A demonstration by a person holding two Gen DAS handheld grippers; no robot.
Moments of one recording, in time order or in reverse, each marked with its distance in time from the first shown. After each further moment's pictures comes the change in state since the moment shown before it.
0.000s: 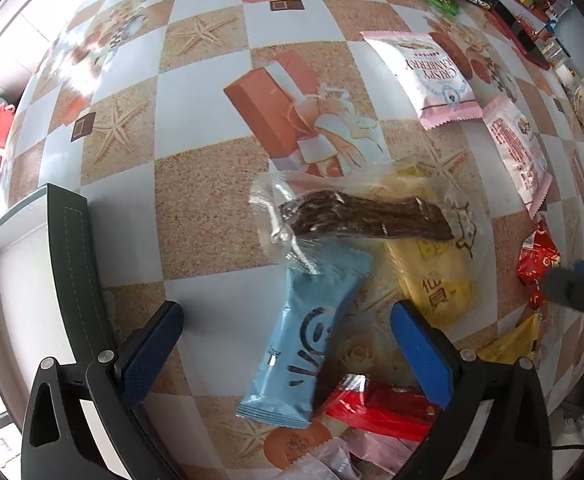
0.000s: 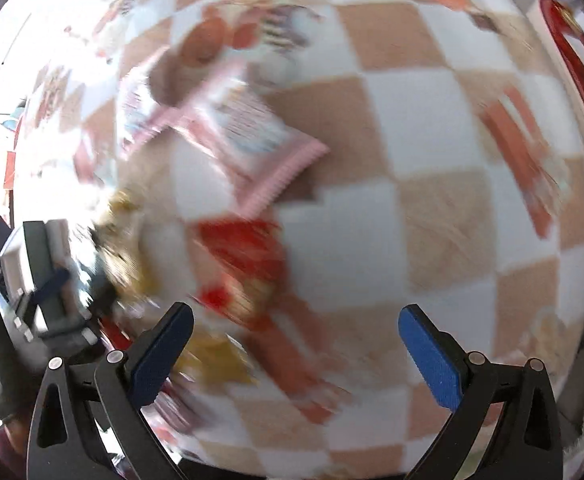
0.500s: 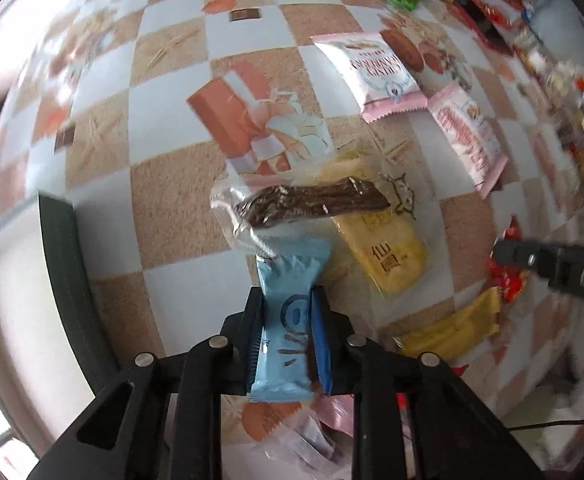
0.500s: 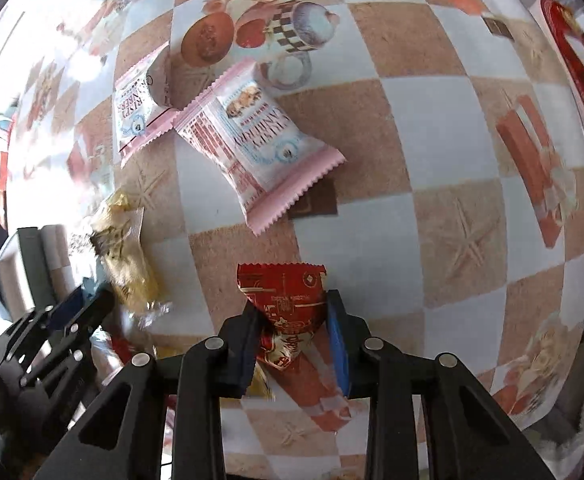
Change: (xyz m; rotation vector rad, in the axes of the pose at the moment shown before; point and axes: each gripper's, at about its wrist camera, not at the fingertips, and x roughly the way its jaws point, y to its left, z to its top) left arm -0.038 -0.035 0.006 0.024 0.022 -0.105; right arm -0.005 0.000 0.011 0.010 0.021 -0.012
